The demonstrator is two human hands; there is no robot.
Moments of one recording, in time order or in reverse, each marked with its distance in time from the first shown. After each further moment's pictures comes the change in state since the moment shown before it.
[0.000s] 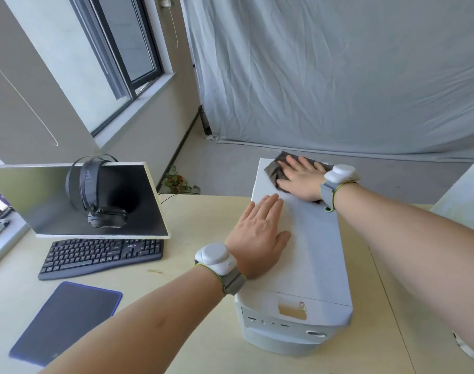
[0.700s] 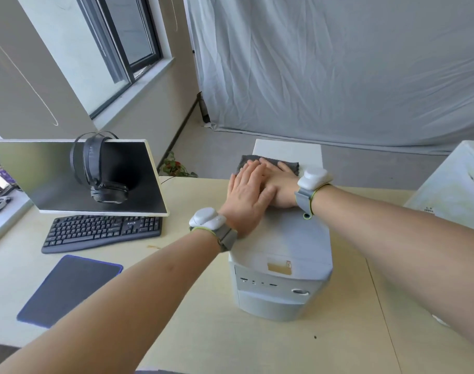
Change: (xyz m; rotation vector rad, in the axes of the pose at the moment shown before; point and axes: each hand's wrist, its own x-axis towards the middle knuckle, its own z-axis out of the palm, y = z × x) left_hand -0.006 0.002 0.000 -0.300 0.126 -0.148; right_hand -0.063 -0.051 0.032 -0.165 0.019 -0.365
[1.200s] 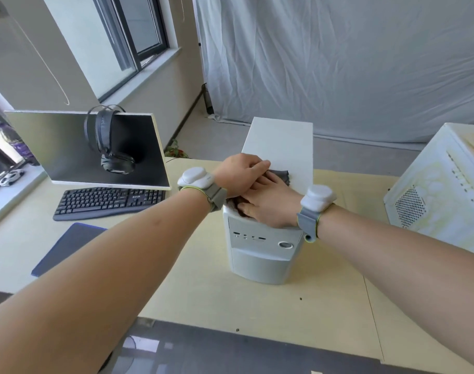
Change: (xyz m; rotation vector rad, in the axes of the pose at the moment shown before) left_hand -0.034 0.035 -0.030 0.003 -0.148 -0.162; right_hand -0.111 -0.079 0.027 0.032 0.121 -0.151
